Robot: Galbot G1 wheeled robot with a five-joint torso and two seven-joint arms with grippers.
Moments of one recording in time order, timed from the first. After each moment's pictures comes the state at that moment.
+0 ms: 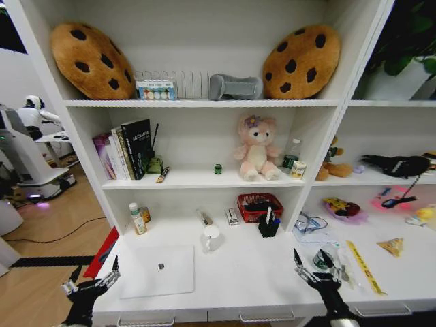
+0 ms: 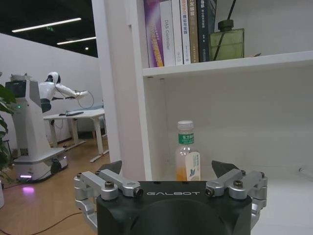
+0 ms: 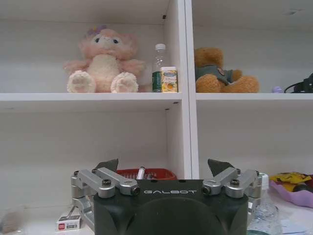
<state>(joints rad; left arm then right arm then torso) 2.01 -1.44 -0.87 -2.32 -0.27 -0.01 -0.11 -1.98 1.26 0.79 2.09 0.44 0.45 0.03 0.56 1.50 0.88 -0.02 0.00</state>
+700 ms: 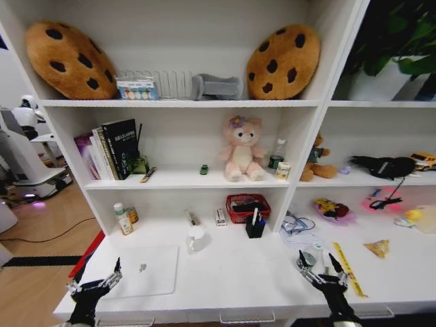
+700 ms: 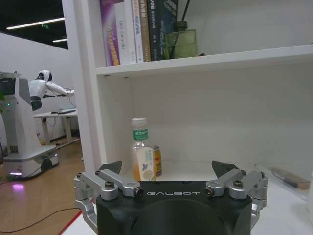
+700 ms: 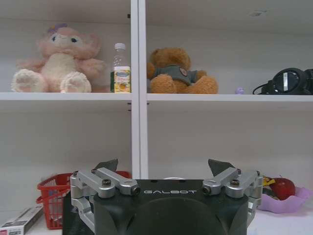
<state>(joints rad) 1.99 -1.42 -0.86 -2.29 -0.28 -0.02 -0.11 -1.97 1.27 0.78 2.08 0.42 0.45 0.03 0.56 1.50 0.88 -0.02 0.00</state>
